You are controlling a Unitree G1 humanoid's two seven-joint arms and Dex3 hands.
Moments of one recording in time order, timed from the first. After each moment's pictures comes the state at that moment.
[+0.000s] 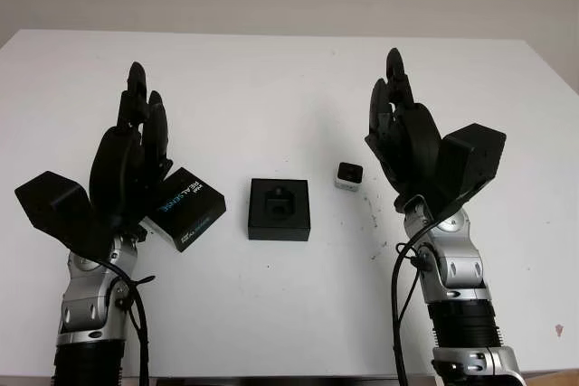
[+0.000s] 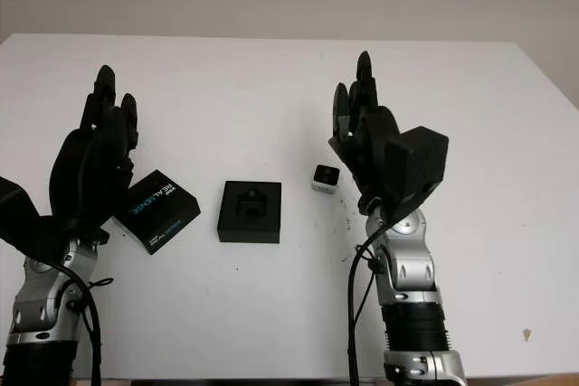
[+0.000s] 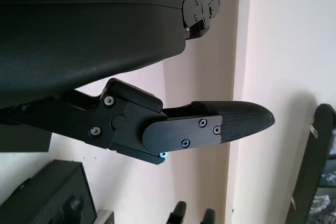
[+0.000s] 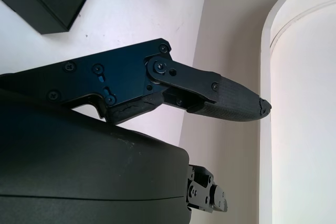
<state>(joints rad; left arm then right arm) -0.20 0.20 0.22 -0.04 -0.27 -0.01 -0.22 -0.38 -0.07 -0.08 0.07 0.11 0.10 0.13</state>
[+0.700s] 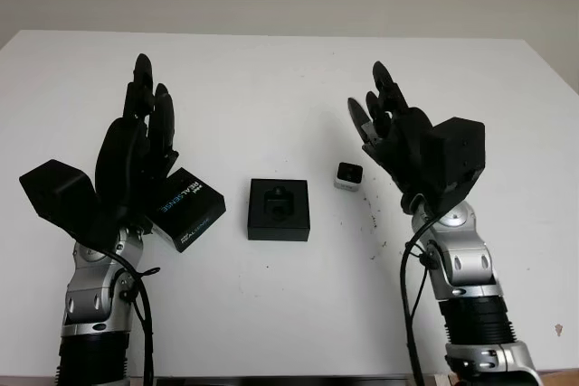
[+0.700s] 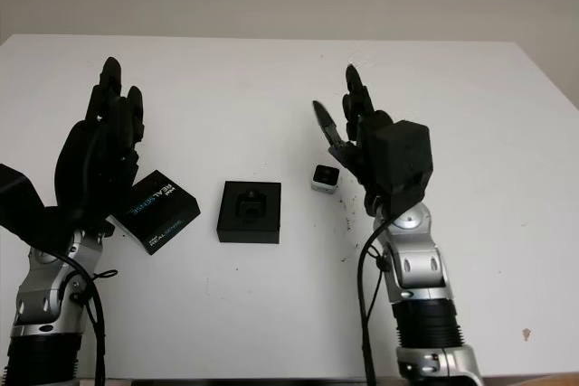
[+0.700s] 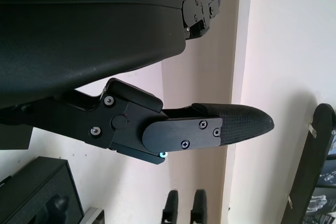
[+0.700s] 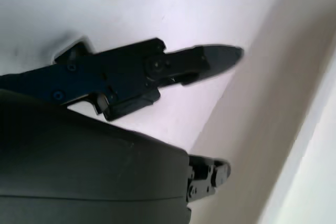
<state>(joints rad) -0.27 0.20 0.22 0.00 -0.28 0.04 -0.21 -0.49 -0.32 0.06 0.09 -0.26 0.19 0.11</state>
